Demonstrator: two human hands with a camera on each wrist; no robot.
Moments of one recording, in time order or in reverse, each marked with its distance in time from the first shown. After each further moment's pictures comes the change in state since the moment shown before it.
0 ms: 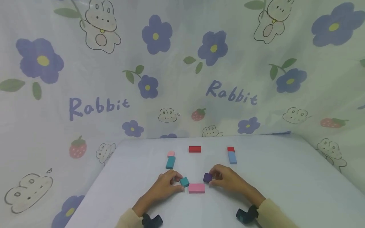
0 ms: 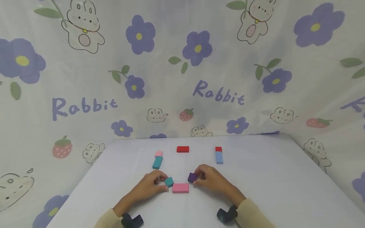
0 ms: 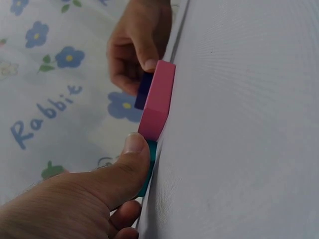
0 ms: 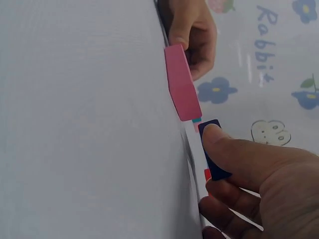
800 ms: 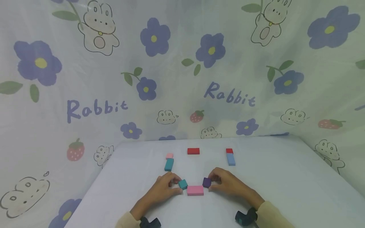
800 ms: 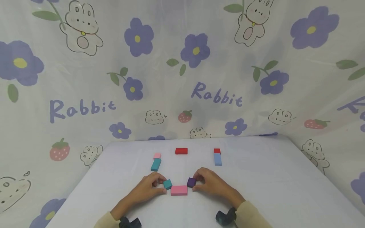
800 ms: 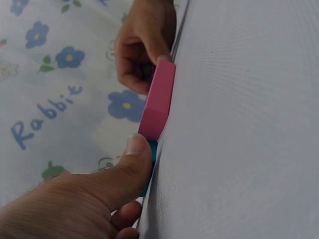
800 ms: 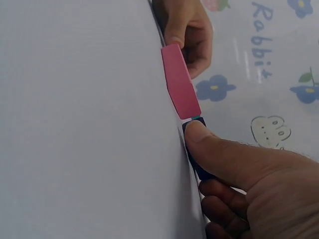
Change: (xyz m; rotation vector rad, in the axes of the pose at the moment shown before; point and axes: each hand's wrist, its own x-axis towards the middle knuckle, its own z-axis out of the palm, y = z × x) left_hand 0.000 0.005 -0.001 -0.008 0.006 0.012; right_hand -0.002 0.009 0.002 -0.050 -0.025 -0.004
